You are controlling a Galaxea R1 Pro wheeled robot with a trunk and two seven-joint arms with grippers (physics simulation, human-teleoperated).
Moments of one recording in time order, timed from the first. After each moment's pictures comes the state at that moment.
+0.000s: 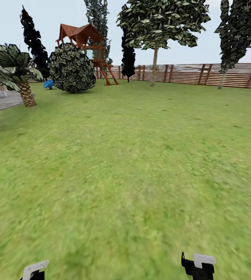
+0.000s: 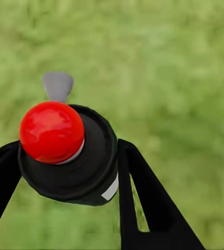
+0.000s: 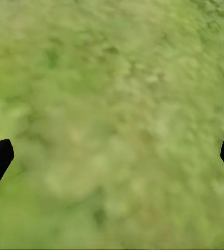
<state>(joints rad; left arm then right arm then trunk) -0.36 0.19 0.45 -0.18 -0.13 -0.34 -0.09 -0.41 -0.04 -0.30 -0.12 0.33 -0.55 -0.29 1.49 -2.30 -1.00</state>
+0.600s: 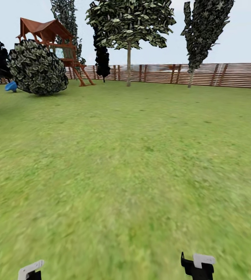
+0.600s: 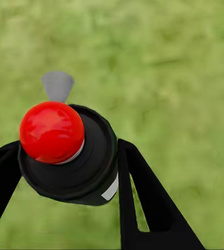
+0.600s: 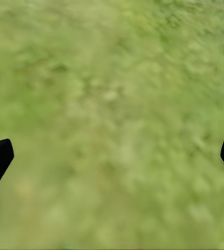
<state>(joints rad) -0.35 0.19 0.53 -0.18 -0.10 -0.34 -0.09 -0.41 -0.03 -0.30 -0.12 0.33 -0.55 -0.29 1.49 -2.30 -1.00</state>
